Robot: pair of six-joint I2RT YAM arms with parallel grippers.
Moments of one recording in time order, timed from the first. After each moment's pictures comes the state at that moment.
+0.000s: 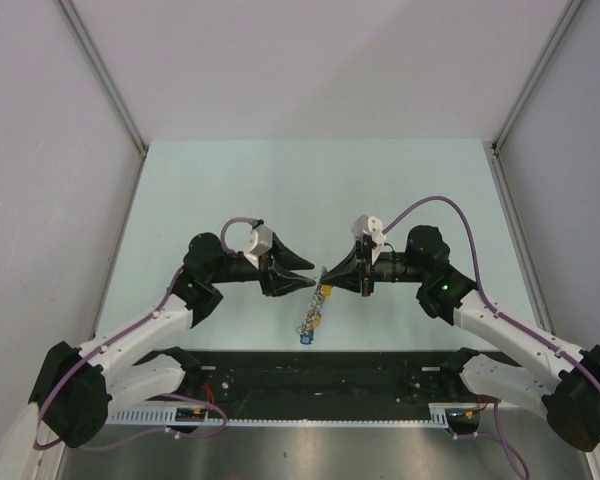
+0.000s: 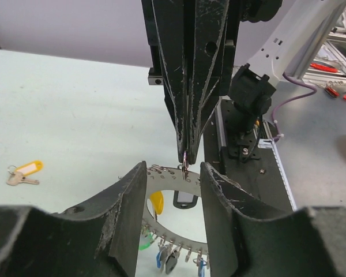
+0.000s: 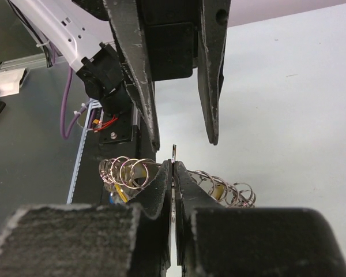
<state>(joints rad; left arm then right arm) -0.59 1.00 0.52 0.58 0.92 -0.19 0.67 1.00 0.65 0.28 -0.84 0.10</state>
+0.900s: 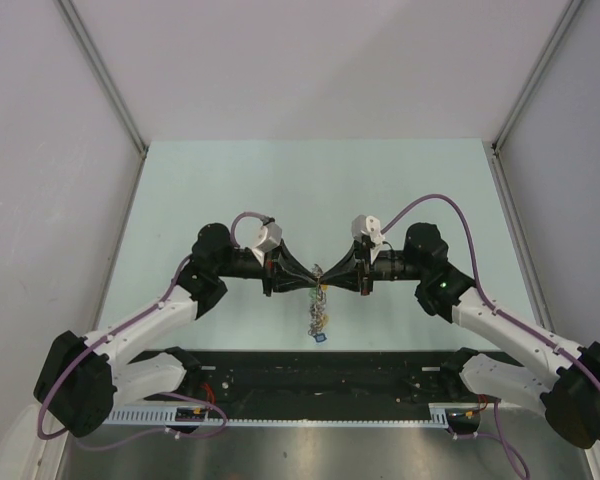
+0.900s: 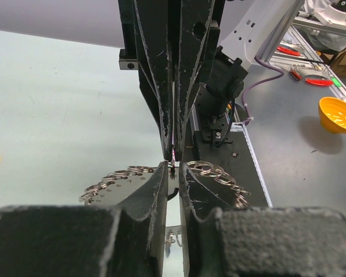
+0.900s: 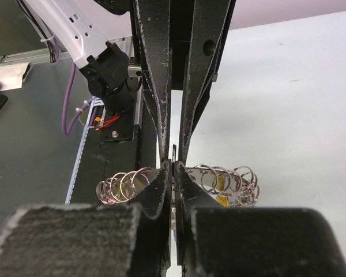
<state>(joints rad) -0.59 1.08 0.60 0.47 1.05 -0.19 0.67 1.02 0.67 0.28 -0.87 0.07</state>
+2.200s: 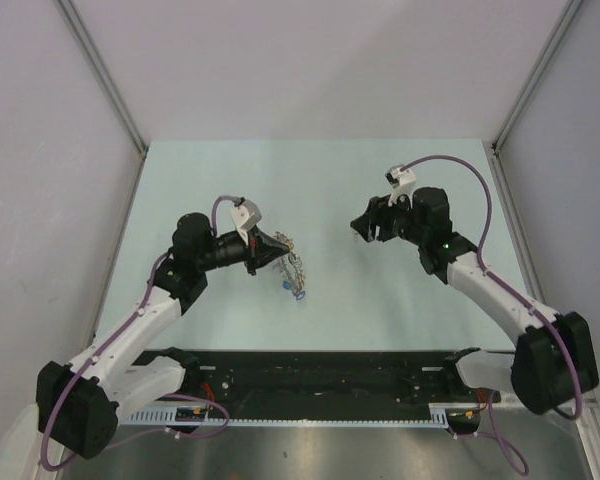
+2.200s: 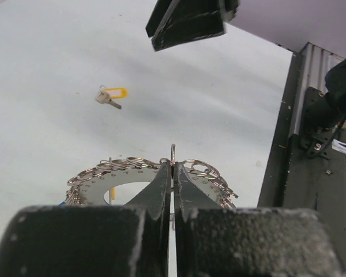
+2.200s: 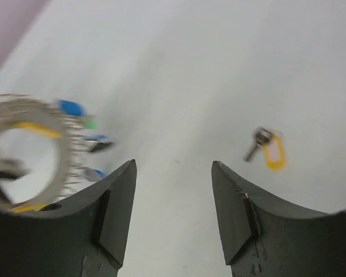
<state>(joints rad) -0.42 0.98 0.66 0.12 0.76 -0.05 0.41 1.20 0.83 0.07 -0.37 0.22</state>
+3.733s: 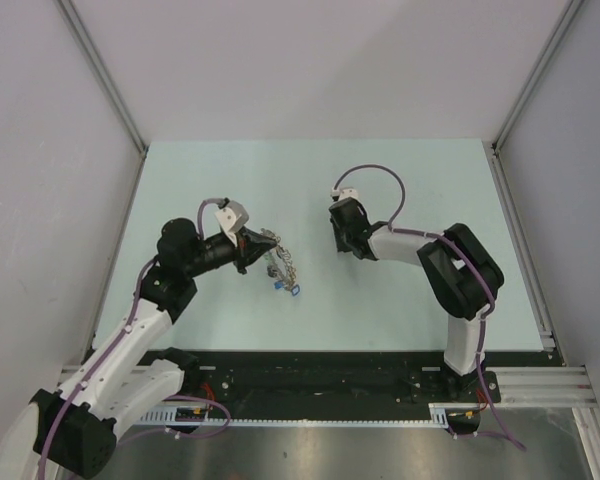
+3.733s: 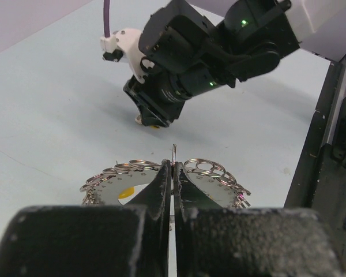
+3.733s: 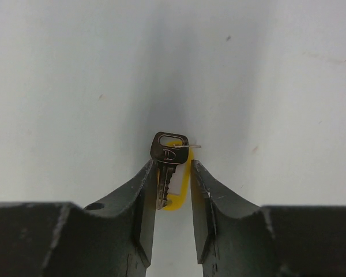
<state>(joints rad) -0.37 0.86 0.66 0.04 0.66 0.01 0.61 1.93 1.14 -0.05 0.29 0.27</state>
